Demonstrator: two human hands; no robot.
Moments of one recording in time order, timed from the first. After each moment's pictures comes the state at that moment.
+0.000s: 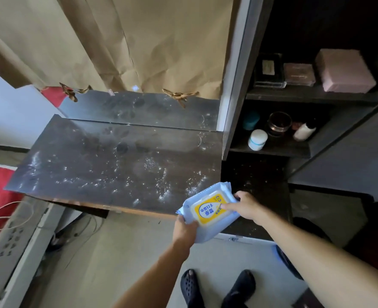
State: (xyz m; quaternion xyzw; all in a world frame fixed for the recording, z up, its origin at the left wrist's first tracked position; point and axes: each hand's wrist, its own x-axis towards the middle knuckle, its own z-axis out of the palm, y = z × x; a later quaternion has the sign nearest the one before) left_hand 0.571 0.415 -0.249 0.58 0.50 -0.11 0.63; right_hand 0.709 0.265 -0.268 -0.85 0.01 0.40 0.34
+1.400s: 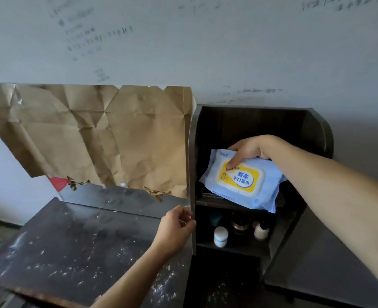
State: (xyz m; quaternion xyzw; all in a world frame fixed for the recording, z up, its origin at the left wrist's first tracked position) left_hand 0.726 0.384 -0.033 0.86 0.18 0.13 0.46; right_hand 0.958 0.236 0.114 -0.86 -0.23 0.38 0.24
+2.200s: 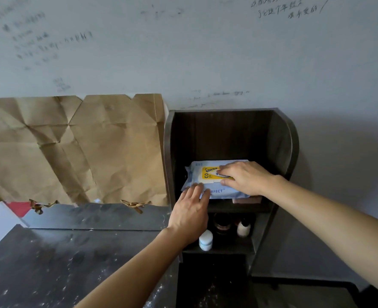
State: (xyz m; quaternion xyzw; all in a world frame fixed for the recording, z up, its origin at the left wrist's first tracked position) left_hand 0.798 0.346 -0.016 0.98 -0.10 0.19 0.01; right_hand 0.916 0.180 0.058 -0.92 -0.39 -0.03 0.00
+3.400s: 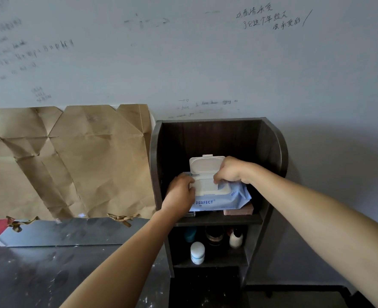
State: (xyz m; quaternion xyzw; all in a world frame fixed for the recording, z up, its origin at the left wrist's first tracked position) left_hand 0.868 0.355 0.019 0.94 0.04 0.14 0.31; right_hand 0.953 0.202 0.083 -0.94 -0.10 0.18 0.27
